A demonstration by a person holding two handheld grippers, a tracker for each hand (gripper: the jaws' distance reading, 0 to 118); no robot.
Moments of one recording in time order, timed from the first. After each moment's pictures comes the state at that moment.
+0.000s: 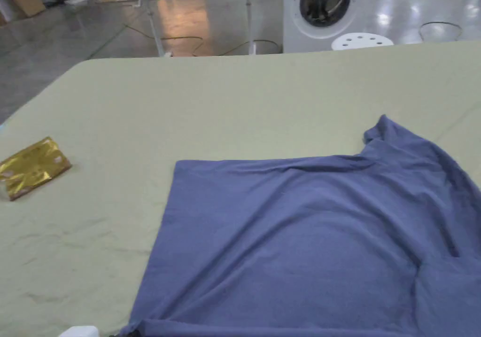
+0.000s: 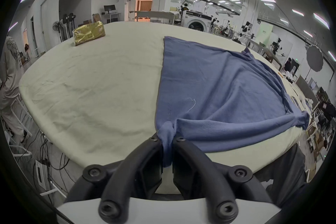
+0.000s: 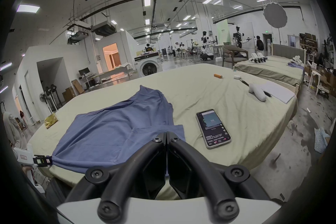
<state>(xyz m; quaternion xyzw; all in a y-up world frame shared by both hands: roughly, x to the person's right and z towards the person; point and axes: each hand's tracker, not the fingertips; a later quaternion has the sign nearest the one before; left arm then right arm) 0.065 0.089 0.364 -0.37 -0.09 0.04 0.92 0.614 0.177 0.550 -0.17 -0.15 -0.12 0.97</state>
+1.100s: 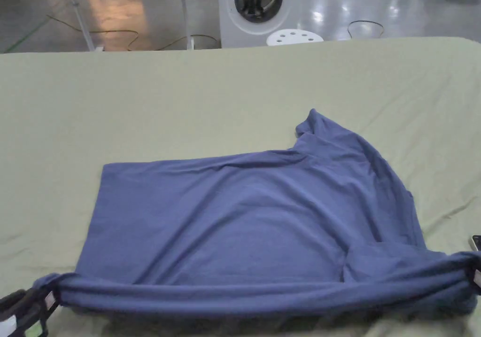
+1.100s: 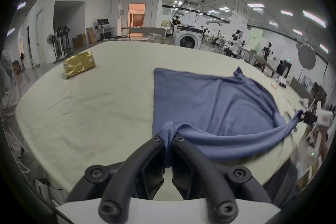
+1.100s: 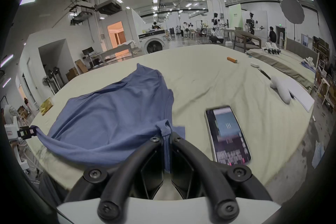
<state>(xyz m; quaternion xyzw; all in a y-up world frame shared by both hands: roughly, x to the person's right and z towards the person) 0.075 0.170 0.301 -0.31 -0.13 0.05 0.94 0.672 0.156 0.433 -0.27 -0.11 -0.11 0.95</state>
